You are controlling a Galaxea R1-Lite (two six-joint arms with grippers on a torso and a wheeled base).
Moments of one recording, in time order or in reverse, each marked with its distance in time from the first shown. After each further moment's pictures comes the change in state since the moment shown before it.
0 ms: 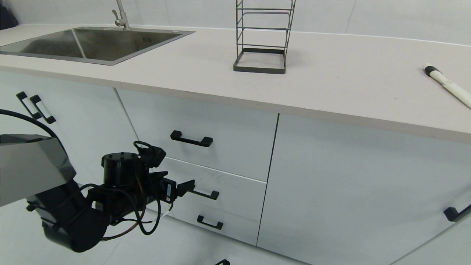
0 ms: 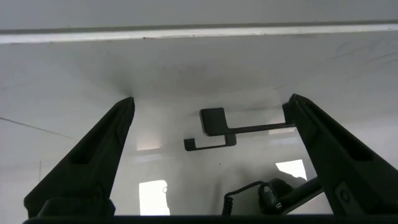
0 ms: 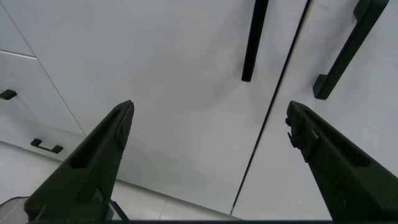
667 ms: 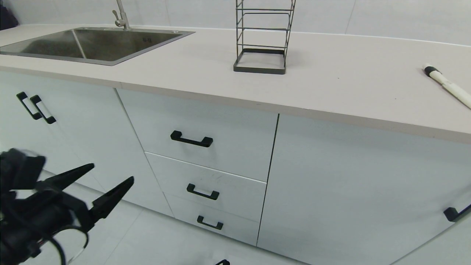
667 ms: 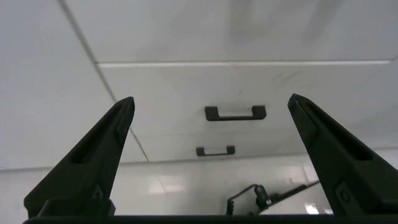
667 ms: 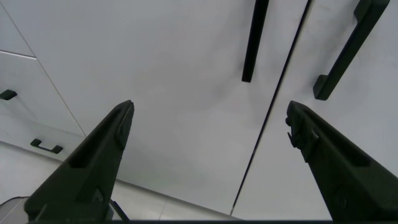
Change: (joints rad) left arm 0.096 -0.862 0.363 0.126 0.022 0.036; right arm 0.000 0.000 0.000 0.000 0.000 0.000
